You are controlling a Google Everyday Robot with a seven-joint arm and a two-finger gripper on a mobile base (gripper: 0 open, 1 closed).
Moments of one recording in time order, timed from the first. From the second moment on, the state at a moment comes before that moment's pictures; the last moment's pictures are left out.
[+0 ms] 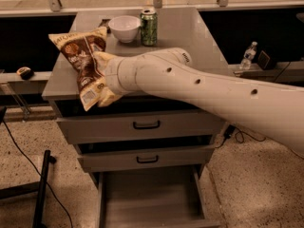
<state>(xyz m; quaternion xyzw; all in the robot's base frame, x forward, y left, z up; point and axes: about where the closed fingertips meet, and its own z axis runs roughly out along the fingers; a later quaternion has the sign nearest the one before) 0.622 0.146 0.856 -0.72 0.47 -0.05 0.51</state>
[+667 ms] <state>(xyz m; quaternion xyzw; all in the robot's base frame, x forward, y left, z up) 0.612 0.163 0.876 -0.69 0.42 0.08 0.59</state>
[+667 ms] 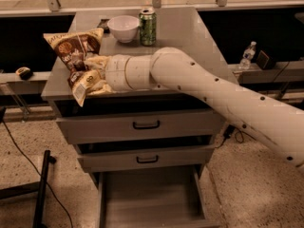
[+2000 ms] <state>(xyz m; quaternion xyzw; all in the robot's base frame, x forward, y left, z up) 0.511 0.036 0.944 -0.71 0.37 0.01 0.61</state>
